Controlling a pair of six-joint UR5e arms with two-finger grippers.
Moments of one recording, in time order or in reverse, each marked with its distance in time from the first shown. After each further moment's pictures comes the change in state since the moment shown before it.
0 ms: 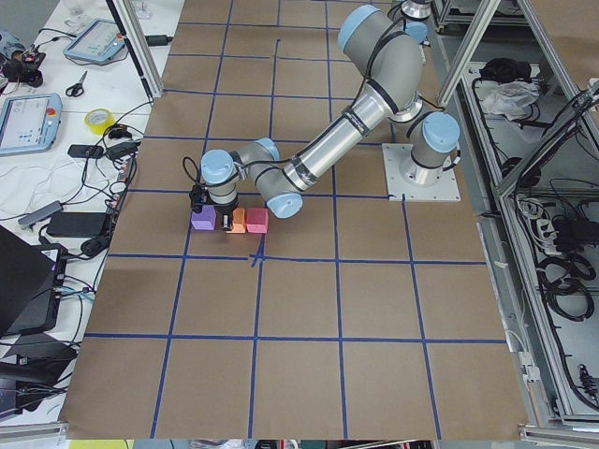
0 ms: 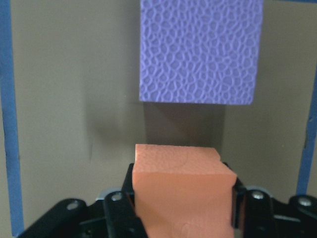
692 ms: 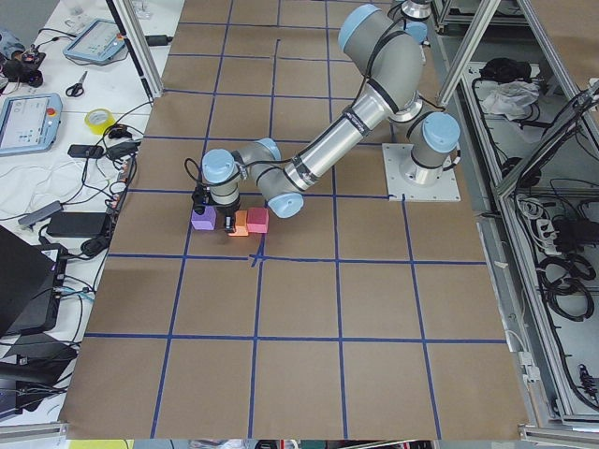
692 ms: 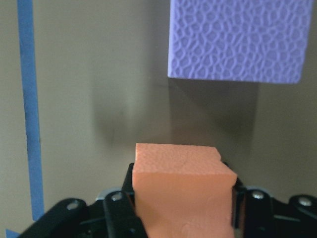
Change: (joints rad) left arm -0.003 0.006 -0.010 0.002 0.022 0.000; right arm 0.000 0.000 0.000 0.000 0.000 -0.001
